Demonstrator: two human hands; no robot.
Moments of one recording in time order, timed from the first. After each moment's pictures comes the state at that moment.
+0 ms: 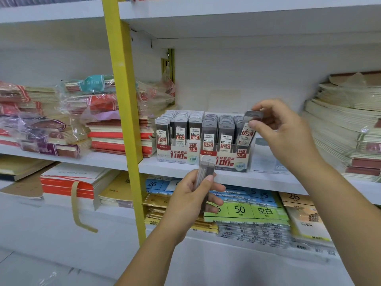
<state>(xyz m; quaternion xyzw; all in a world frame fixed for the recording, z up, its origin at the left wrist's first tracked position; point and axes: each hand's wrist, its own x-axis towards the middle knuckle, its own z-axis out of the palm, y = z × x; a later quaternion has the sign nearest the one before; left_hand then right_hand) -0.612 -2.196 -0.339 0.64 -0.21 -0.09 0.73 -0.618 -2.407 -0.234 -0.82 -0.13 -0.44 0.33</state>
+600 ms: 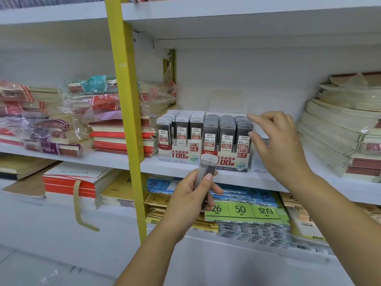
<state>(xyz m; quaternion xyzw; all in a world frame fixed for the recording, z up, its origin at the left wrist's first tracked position) -0.613 -2.195 -0.341 0.68 -0.24 -0.04 0.69 -0.619 -2.401 -0.255 -0.87 -0.06 -0.48 0.11</state>
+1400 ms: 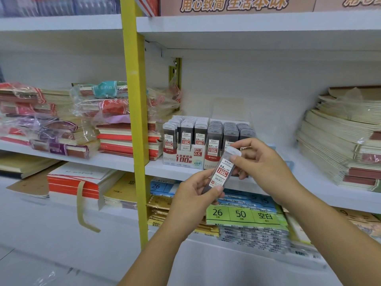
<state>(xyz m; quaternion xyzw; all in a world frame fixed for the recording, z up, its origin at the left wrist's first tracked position) -0.616 -2.192 -0.335 0.67 -0.25 0.00 0.70 -0.640 -2.364 -0.263 -0.80 -0.11 -0.21 0.55</state>
